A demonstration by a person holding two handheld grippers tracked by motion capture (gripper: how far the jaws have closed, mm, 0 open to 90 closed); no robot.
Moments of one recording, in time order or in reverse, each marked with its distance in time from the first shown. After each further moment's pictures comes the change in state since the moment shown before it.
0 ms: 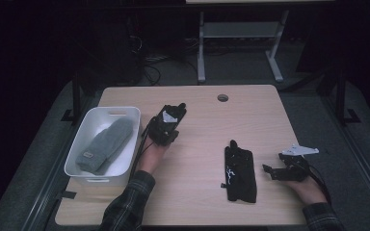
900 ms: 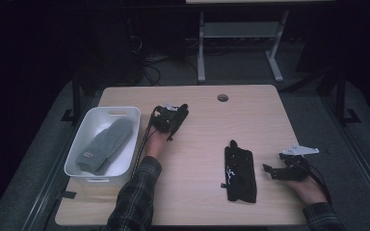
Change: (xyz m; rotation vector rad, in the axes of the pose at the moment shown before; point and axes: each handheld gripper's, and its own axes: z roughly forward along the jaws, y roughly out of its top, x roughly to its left) left arm 0.030 0.011 0.055 0.063 0.040 -0.022; right arm 0.000 0.000 0.000 0.000 -0.010 0.011
